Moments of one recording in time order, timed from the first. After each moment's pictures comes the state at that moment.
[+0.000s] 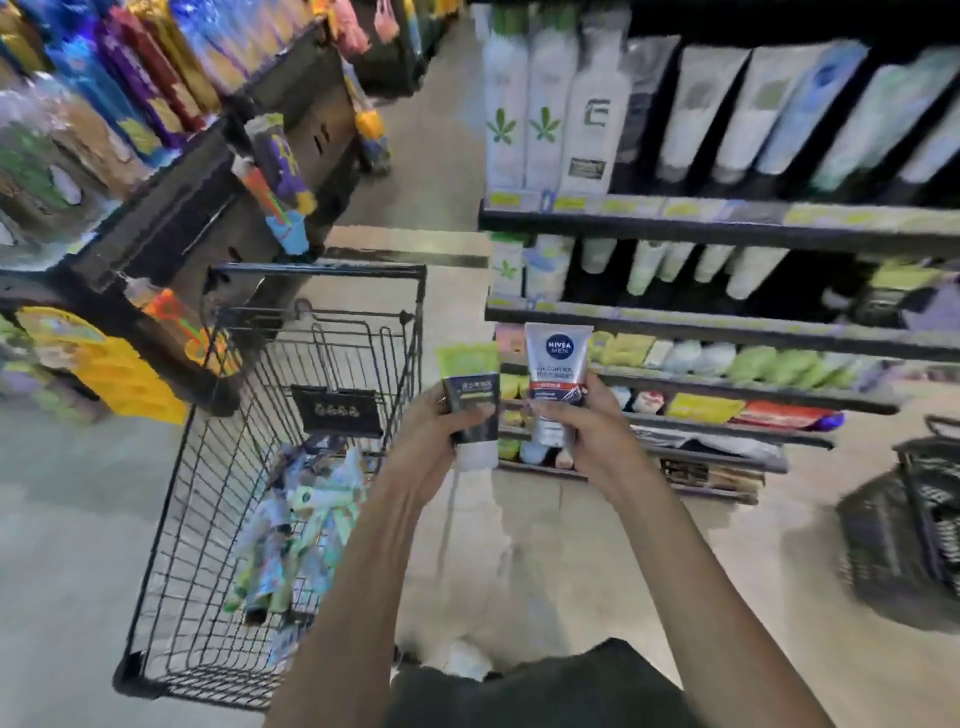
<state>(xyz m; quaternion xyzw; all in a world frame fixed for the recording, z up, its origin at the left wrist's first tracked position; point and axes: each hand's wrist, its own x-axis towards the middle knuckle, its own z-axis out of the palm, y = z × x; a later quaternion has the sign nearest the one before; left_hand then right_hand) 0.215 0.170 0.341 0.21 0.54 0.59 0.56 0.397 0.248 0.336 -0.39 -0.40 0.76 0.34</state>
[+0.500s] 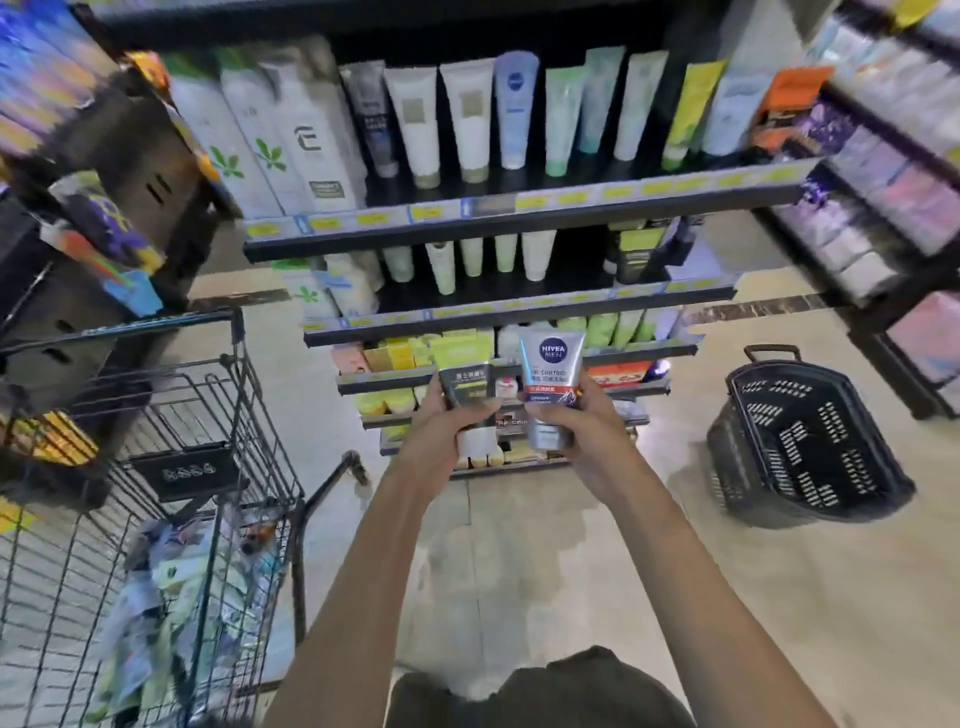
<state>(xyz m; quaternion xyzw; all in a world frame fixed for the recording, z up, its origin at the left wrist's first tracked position) 0.468 0.249 0.337 0.29 0.52 0.51 0.62 0.655 0.262 0.346 -0.45 -0.37 0.69 0.43</state>
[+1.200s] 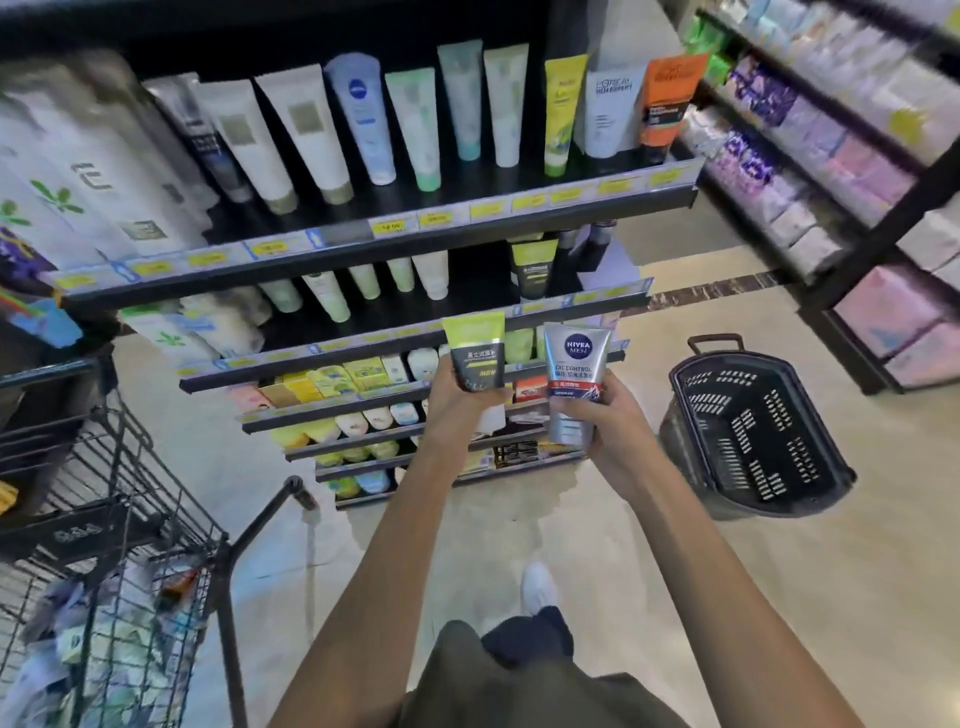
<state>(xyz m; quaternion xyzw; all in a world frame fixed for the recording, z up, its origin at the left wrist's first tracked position) 0.648 0.384 0.307 0.36 0.61 0.47 0.53 0.841 0.361 0.317 -0.47 -0.33 0.67 0.47</state>
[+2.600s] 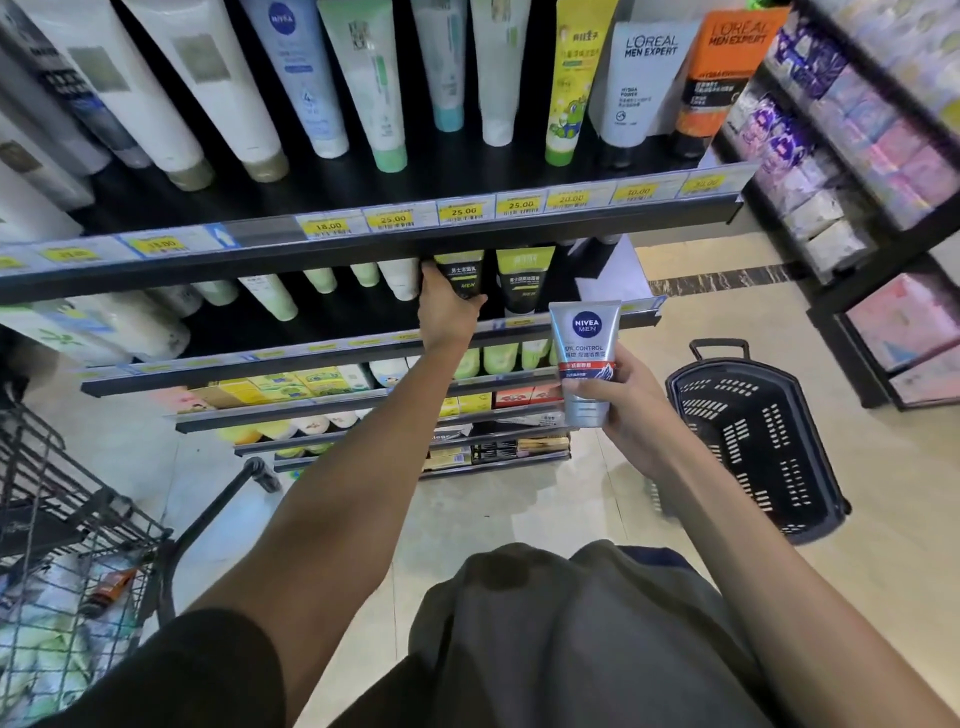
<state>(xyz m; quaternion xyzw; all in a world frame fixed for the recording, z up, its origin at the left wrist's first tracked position) 0.668 0.625 0.237 0.45 0.75 0.40 0.28 0.892 0.502 0.283 -0.50 -0.36 0.68 0.38</state>
